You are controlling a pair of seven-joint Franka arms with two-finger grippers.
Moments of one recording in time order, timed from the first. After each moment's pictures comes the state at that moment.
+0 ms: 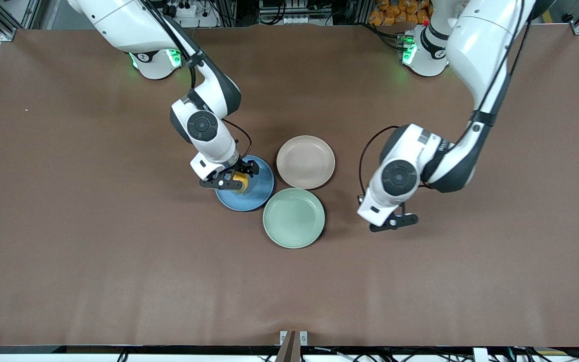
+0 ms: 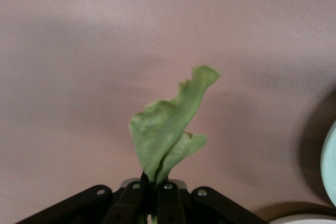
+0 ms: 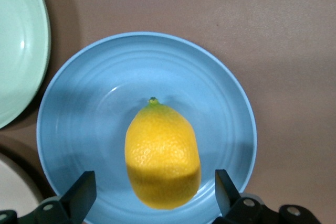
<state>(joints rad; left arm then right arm) -0.21 0.62 -0.29 -1.54 0.22 1.96 -0.74 0.36 0.47 0.24 -2.00 -0.08 2.46 0.74</state>
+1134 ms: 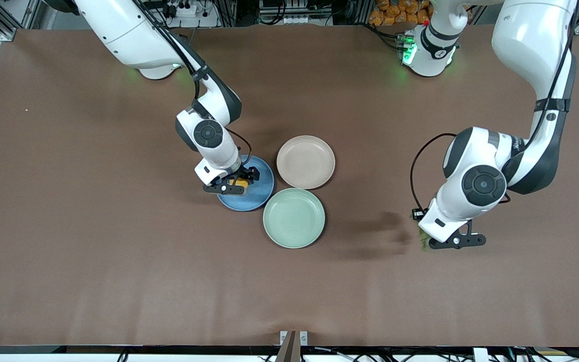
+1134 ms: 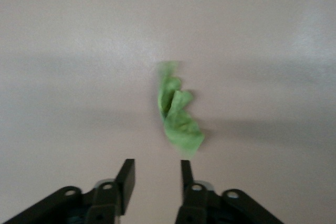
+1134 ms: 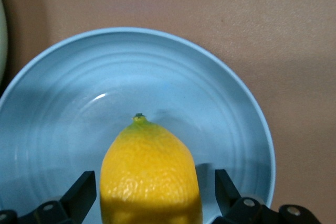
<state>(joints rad) -0.09 0.53 -0.23 -1.51 0.26 1.96 -0.45 0.36 0.56 0.24 -2.00 -0.16 2.55 0.80</state>
